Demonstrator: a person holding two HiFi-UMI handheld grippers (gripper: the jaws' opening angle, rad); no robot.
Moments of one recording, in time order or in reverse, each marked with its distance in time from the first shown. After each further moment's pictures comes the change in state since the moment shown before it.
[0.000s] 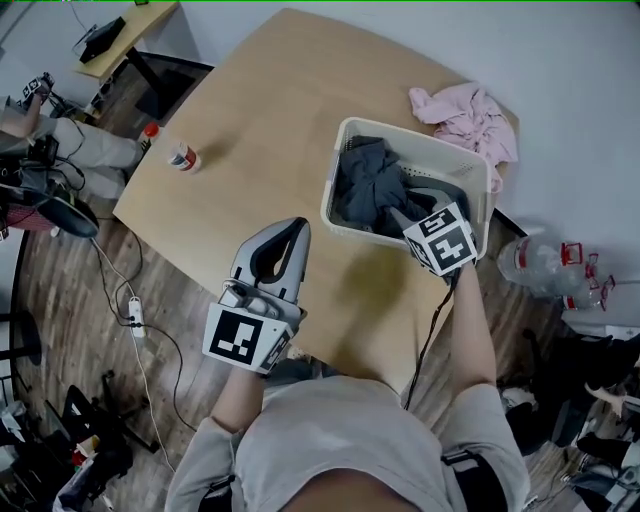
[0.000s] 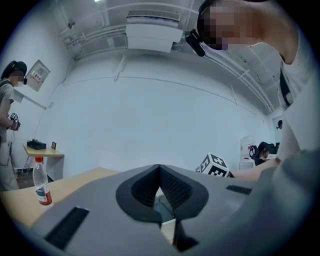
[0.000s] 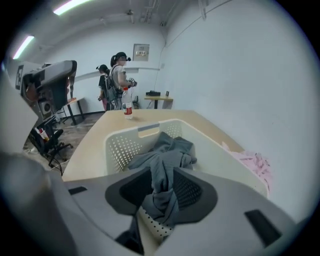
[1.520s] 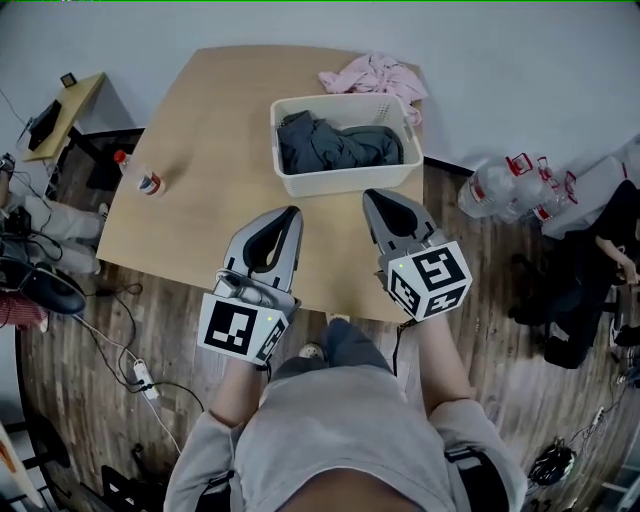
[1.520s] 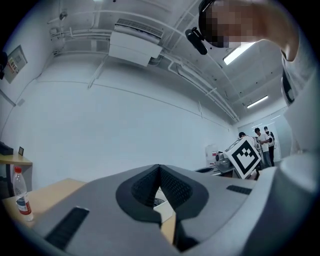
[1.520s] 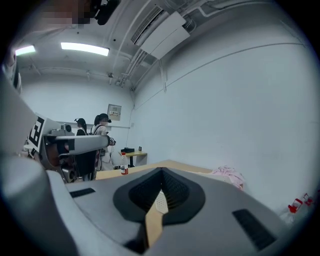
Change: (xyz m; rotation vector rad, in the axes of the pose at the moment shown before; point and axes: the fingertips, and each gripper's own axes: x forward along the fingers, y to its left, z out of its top) left arm -0.109 -0.103 0.035 0.067 -0.112 -0.340; right arm -0.224 0.156 0.022 0.335 -0.652 -0.354
